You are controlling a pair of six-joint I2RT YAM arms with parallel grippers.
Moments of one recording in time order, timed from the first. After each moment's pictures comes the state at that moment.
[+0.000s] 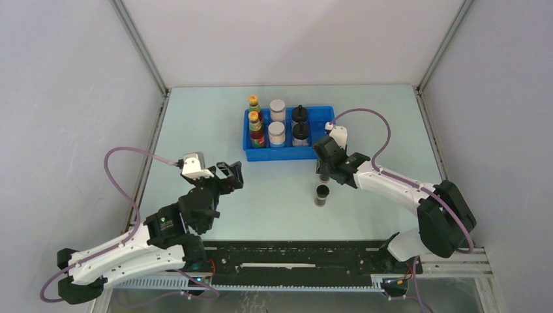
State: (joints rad) left arm -1.14 0.54 0.63 -0.31 -1.04 -0.57; right arm 0.70 1.45 0.94 -0.40 0.49 0.59
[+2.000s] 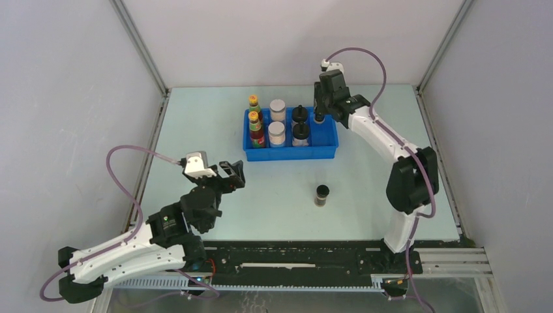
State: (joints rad) left arm -1.14 0.56 0.63 -0.28 -1.04 -0.54; right arm 0.45 1.82 1.65 -0.44 0.29 0.26
